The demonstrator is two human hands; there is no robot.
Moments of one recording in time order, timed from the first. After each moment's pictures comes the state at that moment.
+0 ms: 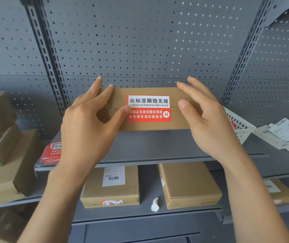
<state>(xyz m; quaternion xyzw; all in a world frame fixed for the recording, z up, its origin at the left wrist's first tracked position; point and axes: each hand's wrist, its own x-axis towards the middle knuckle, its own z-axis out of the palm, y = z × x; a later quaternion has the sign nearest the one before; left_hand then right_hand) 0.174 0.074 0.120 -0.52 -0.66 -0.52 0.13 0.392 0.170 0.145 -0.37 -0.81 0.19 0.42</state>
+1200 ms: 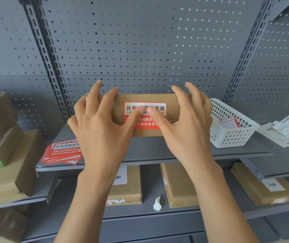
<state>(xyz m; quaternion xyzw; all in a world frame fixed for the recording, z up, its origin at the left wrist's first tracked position) 0.203 0.095 0.103 -0.44 -0.73 -0.49 0.20 0.346 0.167 0.114 -0.47 -0.76 0.05 0.45</state>
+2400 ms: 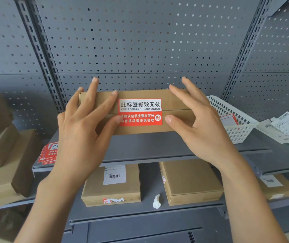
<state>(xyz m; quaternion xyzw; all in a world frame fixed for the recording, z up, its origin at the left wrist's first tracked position) 0.163 0.070 0.095 -0.58 -0.68 -0.42 0.17 0.389 0.167 0.130 -0.37 -0.82 0.22 0.38</state>
